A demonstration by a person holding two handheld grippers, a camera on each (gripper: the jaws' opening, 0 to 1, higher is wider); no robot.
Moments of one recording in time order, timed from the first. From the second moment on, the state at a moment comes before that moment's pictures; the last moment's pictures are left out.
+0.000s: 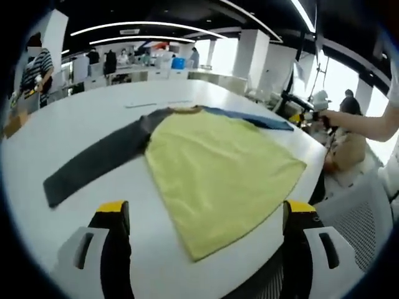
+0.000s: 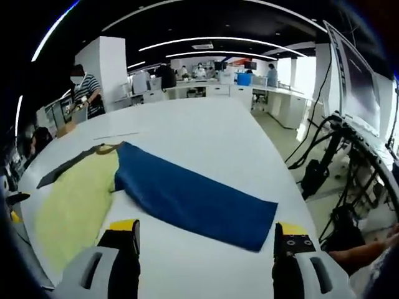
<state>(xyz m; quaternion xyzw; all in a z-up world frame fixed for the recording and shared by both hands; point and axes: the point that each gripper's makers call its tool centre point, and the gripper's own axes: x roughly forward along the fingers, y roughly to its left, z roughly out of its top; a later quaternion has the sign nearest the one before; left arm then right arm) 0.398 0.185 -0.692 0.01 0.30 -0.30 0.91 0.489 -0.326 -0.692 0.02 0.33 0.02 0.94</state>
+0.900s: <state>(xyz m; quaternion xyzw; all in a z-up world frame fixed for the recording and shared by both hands) 0.403 0.172 -0.668 0.01 0.26 -0.29 0.92 0.486 -0.384 -0.738 0.05 0.36 -0.11 0.93</state>
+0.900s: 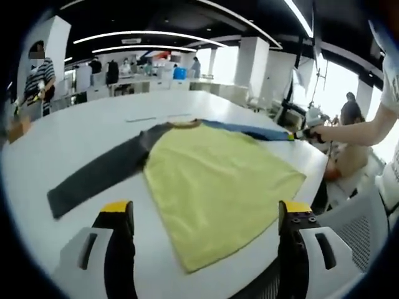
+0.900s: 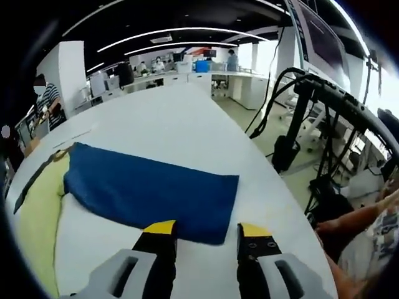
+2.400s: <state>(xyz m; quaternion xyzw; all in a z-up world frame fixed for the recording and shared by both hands) 0.391 0.189 -0.674 0.03 0.28 -0.27 0.92 0.483 -0.379 -0.736 0.08 0.38 -0.15 0.91</state>
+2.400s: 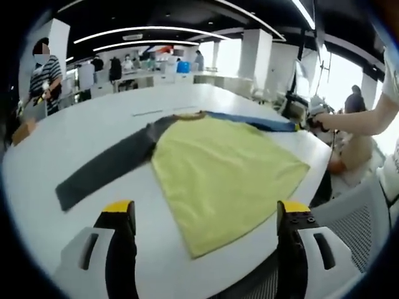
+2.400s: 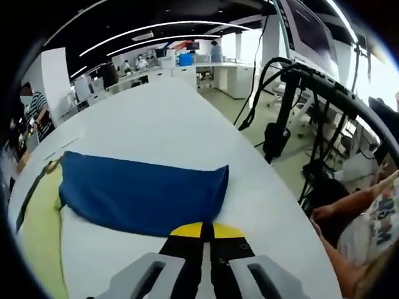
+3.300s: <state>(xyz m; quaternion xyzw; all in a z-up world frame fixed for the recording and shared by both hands) 0.390 0.194 -0.676 0.02 0.29 -0.27 0.92 0.525 -0.336 -0.686 0.02 0.34 -0.07 0.94</state>
